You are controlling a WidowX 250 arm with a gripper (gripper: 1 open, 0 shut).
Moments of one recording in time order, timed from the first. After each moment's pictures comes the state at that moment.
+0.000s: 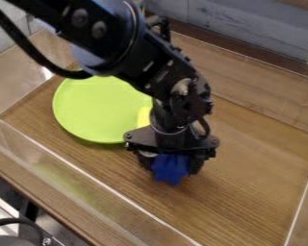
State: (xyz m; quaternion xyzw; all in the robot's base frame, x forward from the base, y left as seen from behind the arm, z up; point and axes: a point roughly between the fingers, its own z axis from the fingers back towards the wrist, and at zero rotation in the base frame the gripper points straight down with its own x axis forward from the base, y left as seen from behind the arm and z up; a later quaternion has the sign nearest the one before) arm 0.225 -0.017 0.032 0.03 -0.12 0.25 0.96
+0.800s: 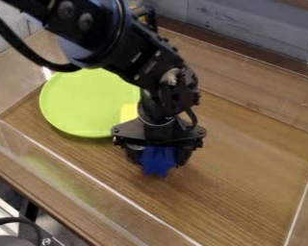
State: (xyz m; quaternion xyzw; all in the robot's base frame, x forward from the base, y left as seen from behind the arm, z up) arm 0.222 -0.003 0.036 0.05 -0.12 0.28 0.95
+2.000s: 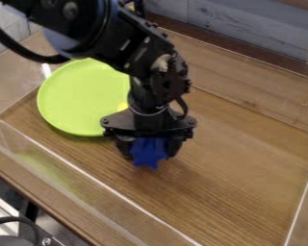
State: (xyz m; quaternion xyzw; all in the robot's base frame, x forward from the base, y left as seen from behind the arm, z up) arm 0.219 0.012 0.046 0.06 -0.11 0.30 0.95
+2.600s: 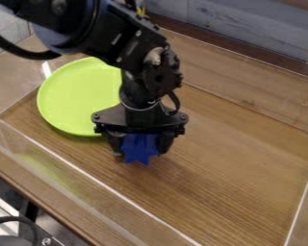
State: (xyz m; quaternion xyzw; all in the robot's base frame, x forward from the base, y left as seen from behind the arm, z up) arm 0.215 0.020 0.051 0.07 -0.11 0.30 0.94
